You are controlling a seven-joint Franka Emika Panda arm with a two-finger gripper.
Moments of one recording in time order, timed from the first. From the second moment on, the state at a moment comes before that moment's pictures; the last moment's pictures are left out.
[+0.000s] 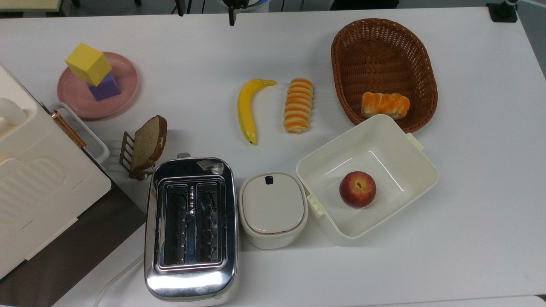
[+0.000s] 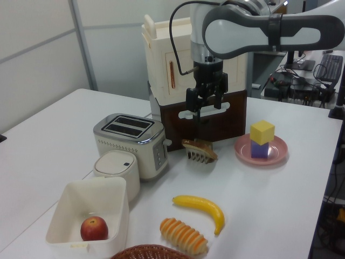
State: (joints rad) arm 0.15 -0.06 -0.17 -1.69 -0.04 1.70 0.19
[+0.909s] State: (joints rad) arm 0.12 -0.06 -0.17 -1.68 -0.04 1.66 0.13
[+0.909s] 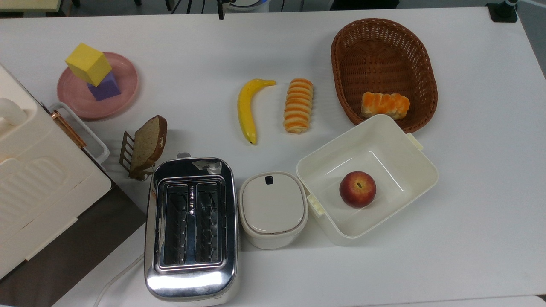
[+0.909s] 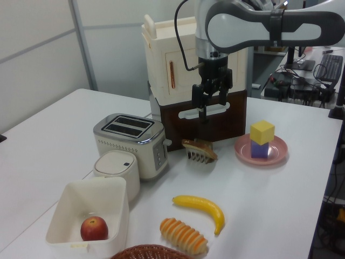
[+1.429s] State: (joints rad) arm 0.12 -0.06 -0.17 -1.68 -0.04 1.65 0.12
